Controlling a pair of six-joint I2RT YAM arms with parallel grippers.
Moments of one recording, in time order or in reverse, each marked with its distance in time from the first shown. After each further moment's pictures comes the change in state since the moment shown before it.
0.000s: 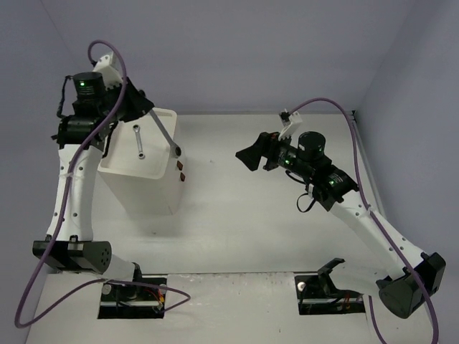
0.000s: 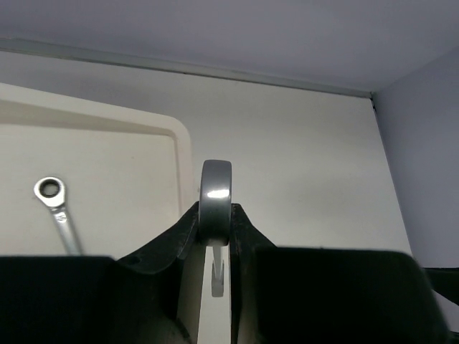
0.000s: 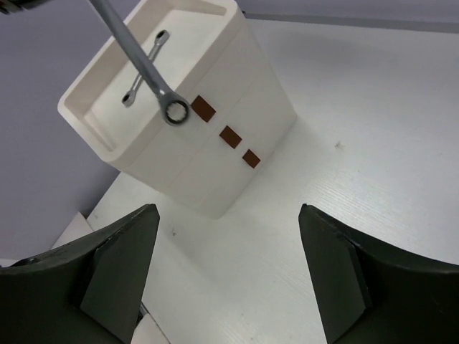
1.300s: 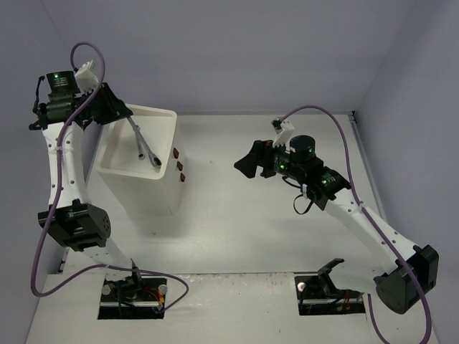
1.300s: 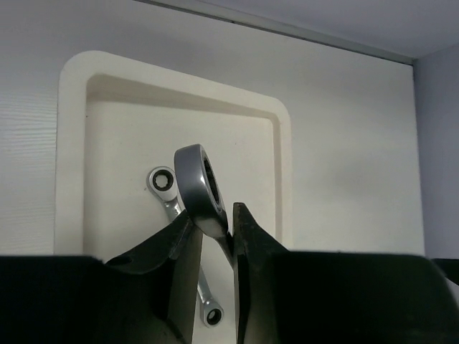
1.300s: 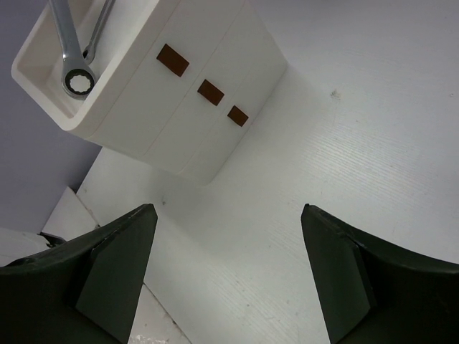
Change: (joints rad) left arm 0.295 0.237 0.178 -0.226 0.299 0.152; right arm -0.007 0.038 -0.051 -0.051 -0.021 0.013
